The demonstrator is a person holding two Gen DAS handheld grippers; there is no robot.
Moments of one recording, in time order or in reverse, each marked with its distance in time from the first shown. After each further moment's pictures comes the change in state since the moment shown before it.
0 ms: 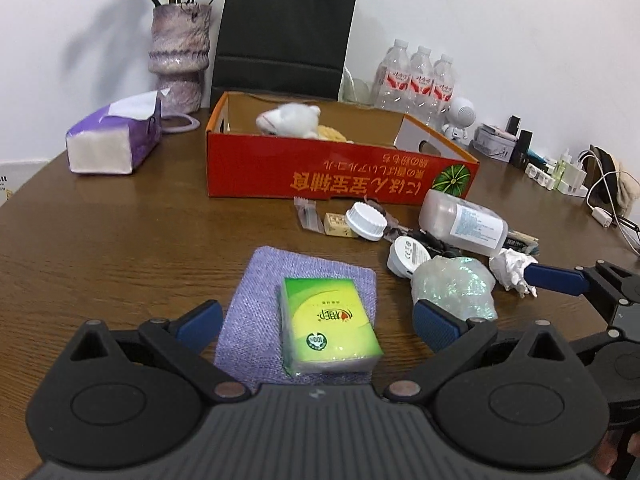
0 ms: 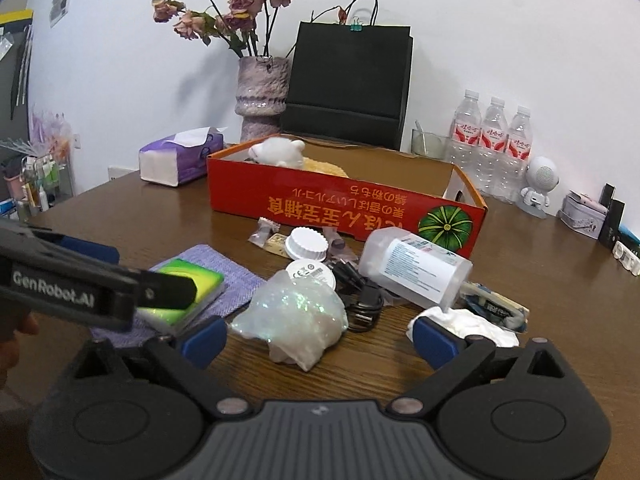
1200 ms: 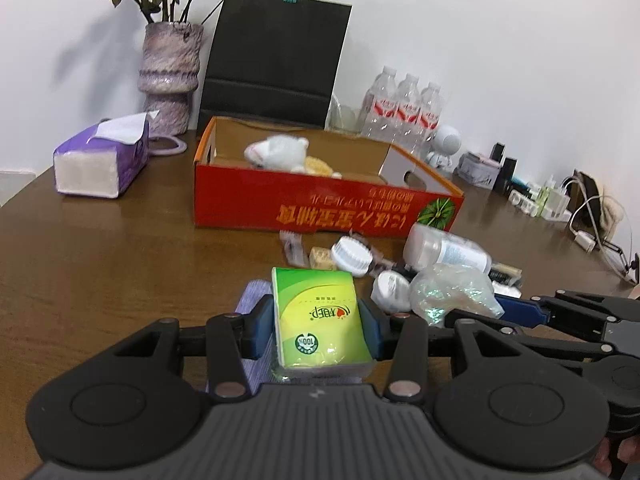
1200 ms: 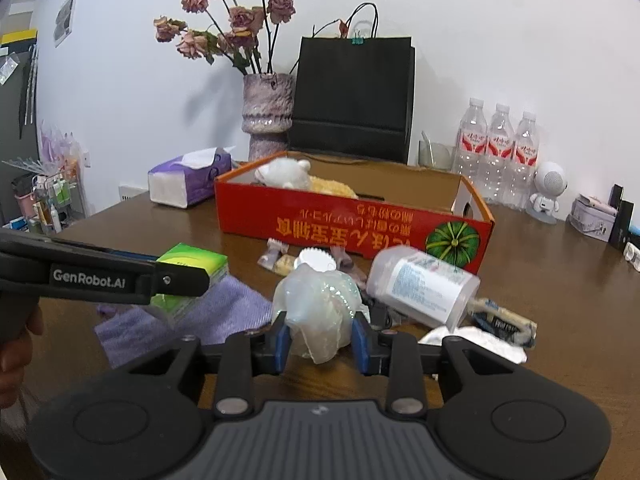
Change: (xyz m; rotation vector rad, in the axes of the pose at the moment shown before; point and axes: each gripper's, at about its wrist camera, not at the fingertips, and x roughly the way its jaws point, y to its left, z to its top) left arm -0.004 0.004 0.015 -0.018 -0.082 -0.066; right arm -0.006 -0.007 0.011 0.032 -0.044 0.045
